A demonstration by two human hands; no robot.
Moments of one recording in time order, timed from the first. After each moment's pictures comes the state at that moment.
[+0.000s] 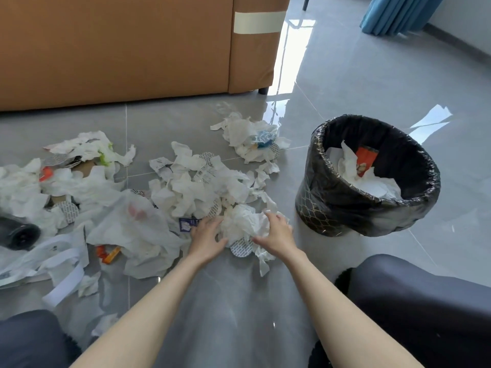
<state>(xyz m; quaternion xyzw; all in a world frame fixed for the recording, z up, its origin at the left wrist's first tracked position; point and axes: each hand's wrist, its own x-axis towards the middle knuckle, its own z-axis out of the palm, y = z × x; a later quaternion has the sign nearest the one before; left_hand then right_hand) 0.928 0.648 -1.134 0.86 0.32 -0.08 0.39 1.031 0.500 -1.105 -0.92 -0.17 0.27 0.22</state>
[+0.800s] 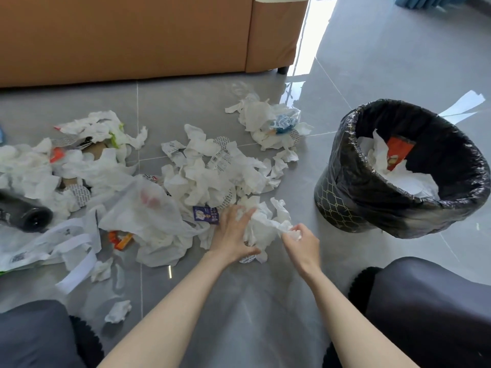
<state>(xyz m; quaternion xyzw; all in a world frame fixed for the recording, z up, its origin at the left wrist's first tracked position) 0.935 0.636 -1.153 0.93 0.21 -0.09 0.29 1.013 0.481 -1.142 -0.91 -0.02 0.19 0.37</state>
